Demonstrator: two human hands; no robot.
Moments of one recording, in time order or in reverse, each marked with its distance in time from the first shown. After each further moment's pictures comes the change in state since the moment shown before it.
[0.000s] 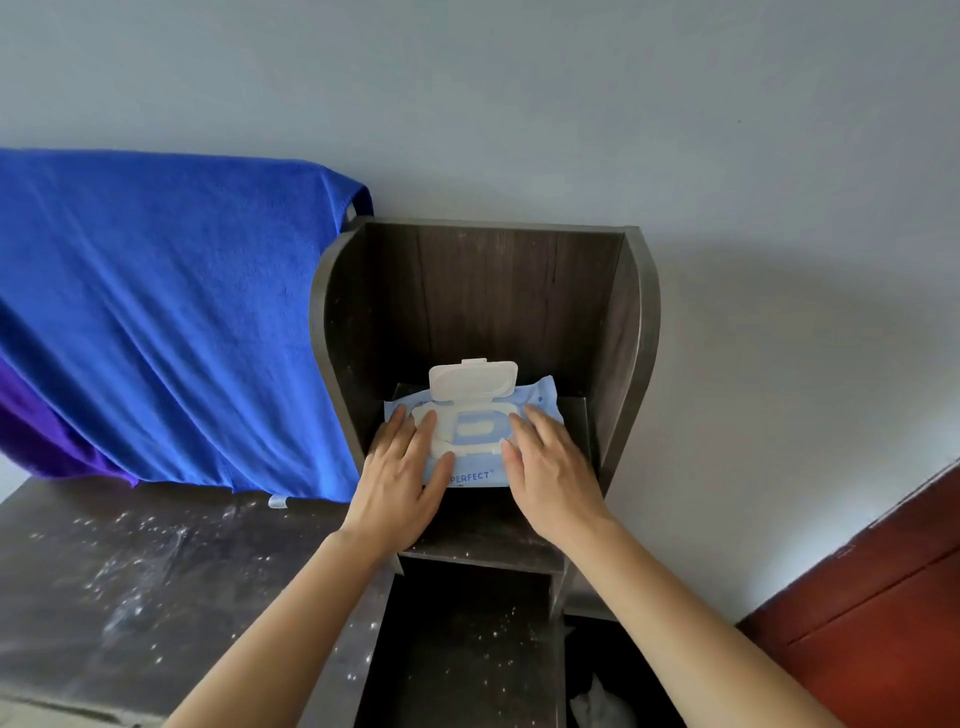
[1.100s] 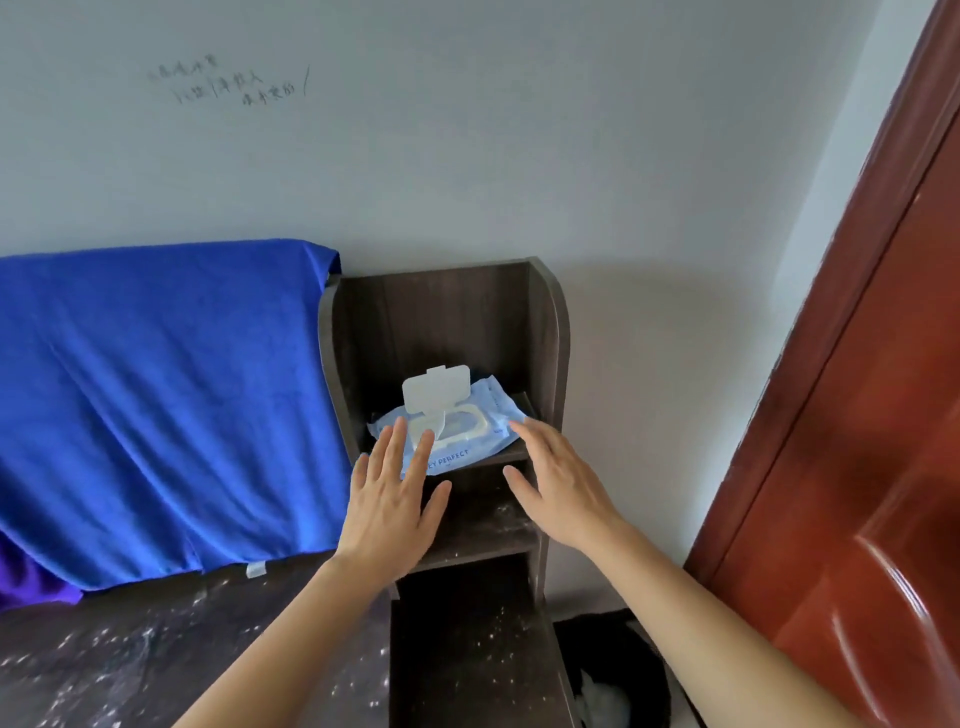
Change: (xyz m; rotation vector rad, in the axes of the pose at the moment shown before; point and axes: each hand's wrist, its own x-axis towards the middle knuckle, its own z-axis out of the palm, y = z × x) left_hand -0.057 0.018 -0.071 0.148 -0.047 0.256; right_hand -0.098 -0.053 -0.055 -0.013 0.145 0.125
